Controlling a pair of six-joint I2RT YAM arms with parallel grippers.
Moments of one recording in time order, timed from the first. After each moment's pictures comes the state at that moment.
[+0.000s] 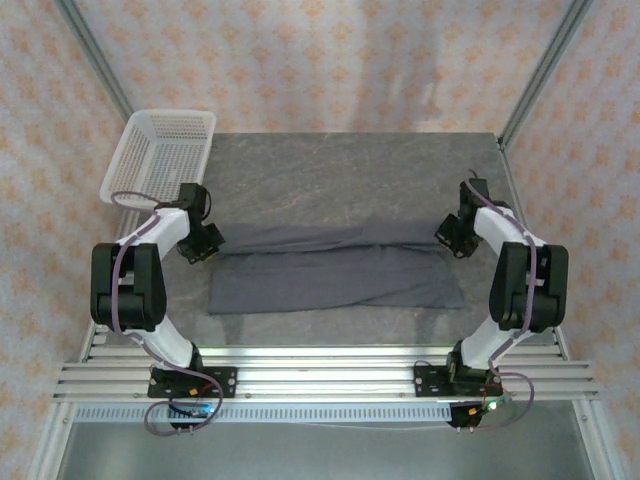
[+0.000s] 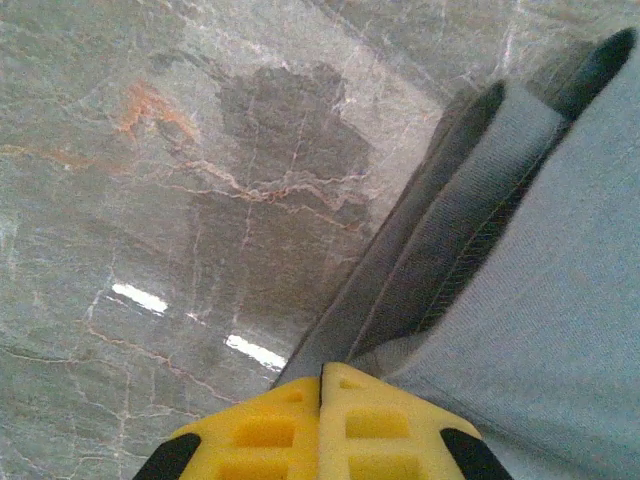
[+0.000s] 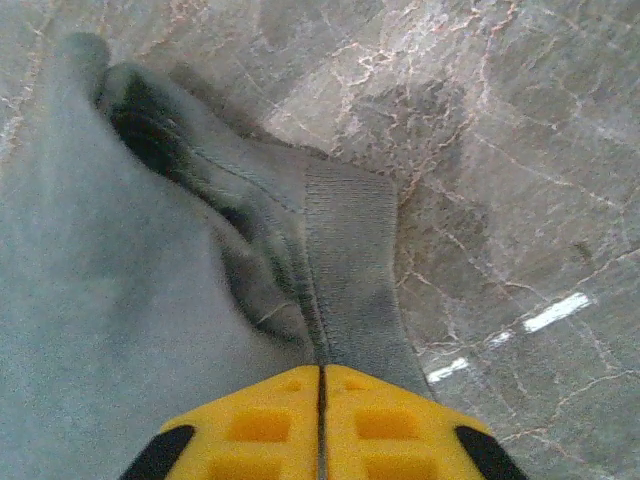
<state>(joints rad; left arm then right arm) 0.08 1.66 1.03 -0.74 0.00 -0.58 -0.10 1.65 1.05 -0.69 -0.07 0.59</state>
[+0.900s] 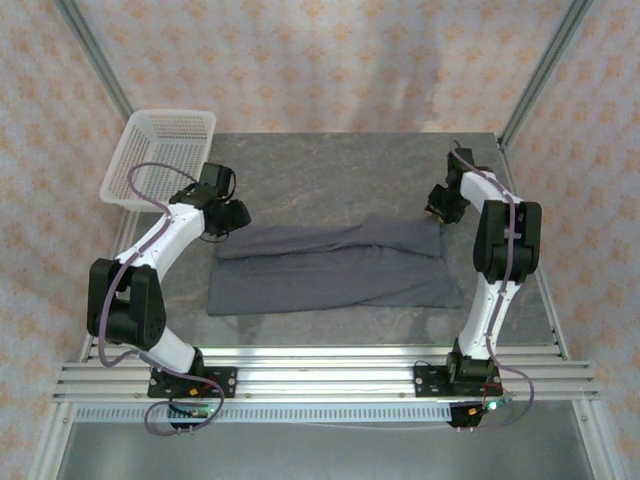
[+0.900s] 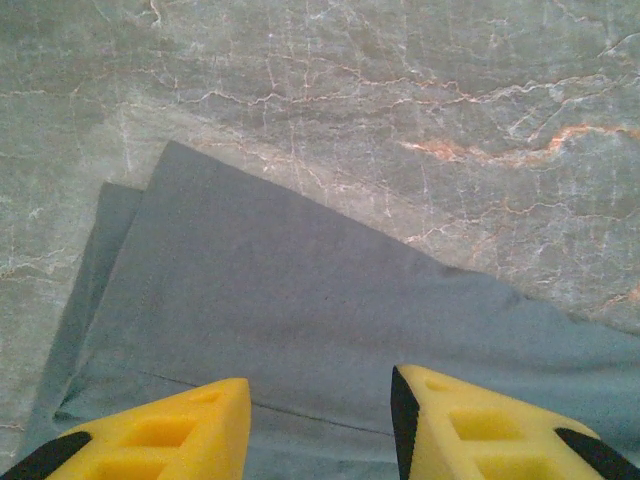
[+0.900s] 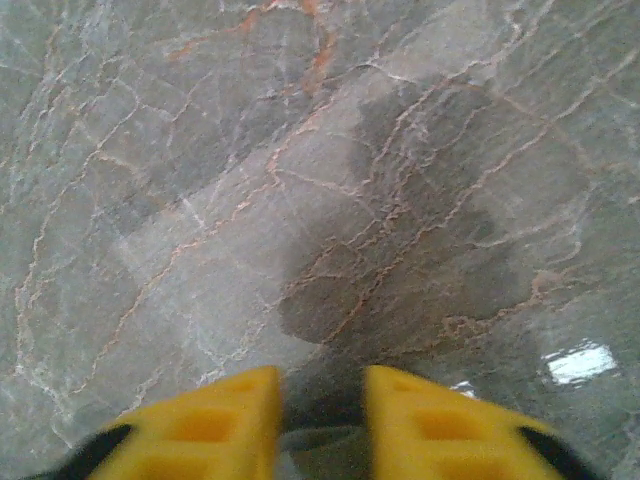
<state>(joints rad) -0.12 1.56 1.15 -0.67 0.01 -0.59 -0.07 2.05 1.51 -0.75 -0.13 0.53</state>
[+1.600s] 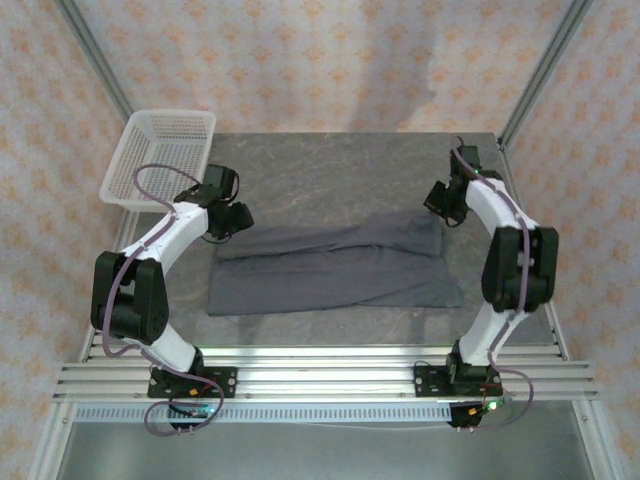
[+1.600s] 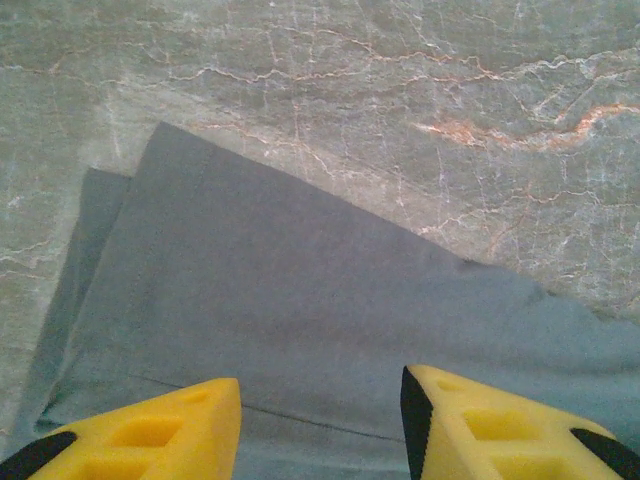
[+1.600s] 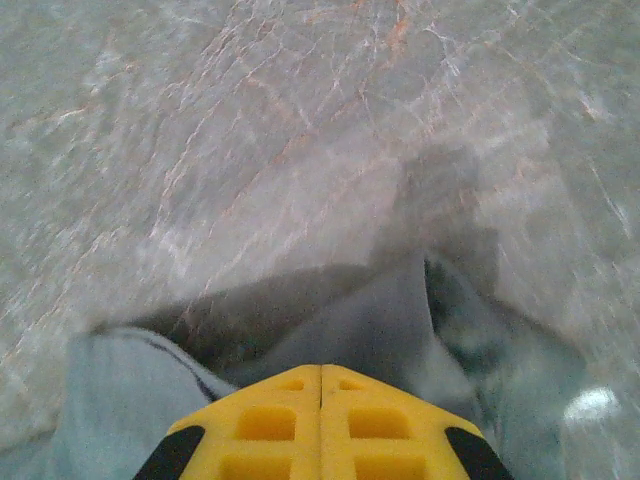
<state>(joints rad) -0.13 1.60 1.15 -0.67 0.01 -0.60 -0.02 1.73 1.31 -0.72 -0.12 0.50</state>
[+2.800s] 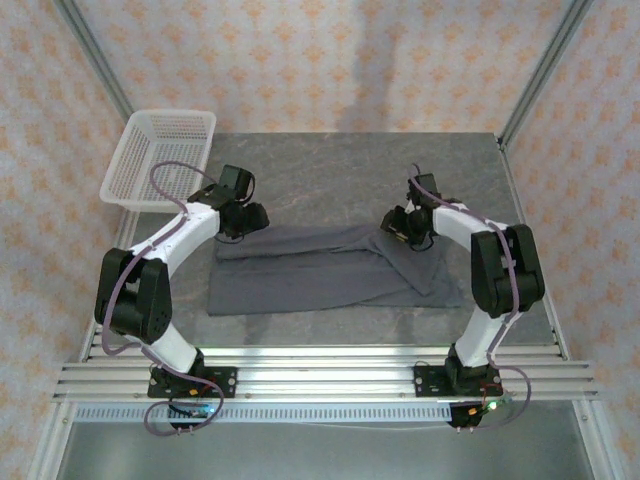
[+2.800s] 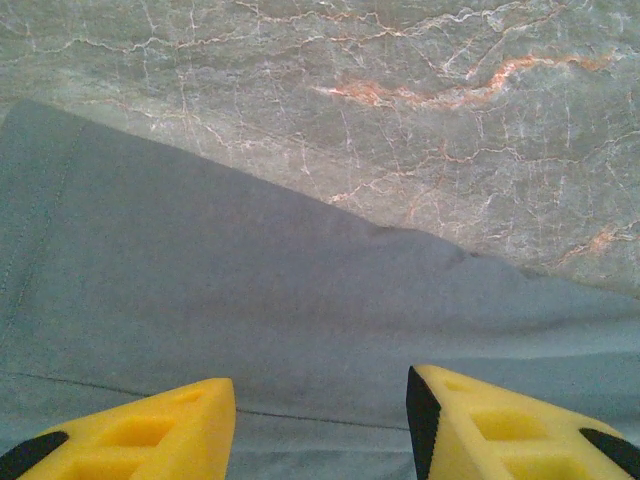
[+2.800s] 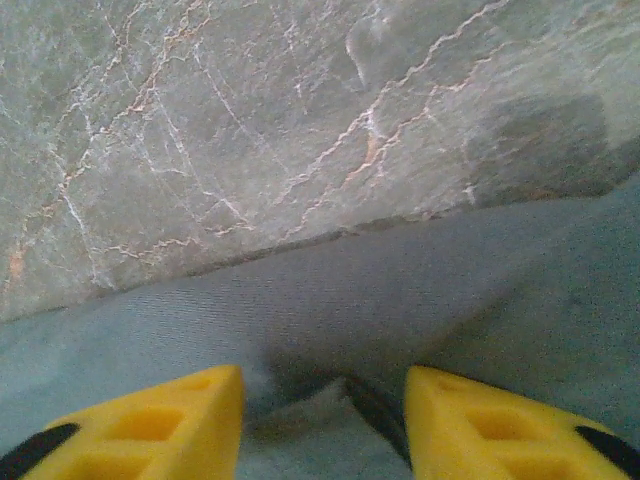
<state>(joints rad) -0.22 1.62 1.16 -0.64 0.03 -0.62 0.20 1.77 1.09 -0.43 -0.27 0.61</state>
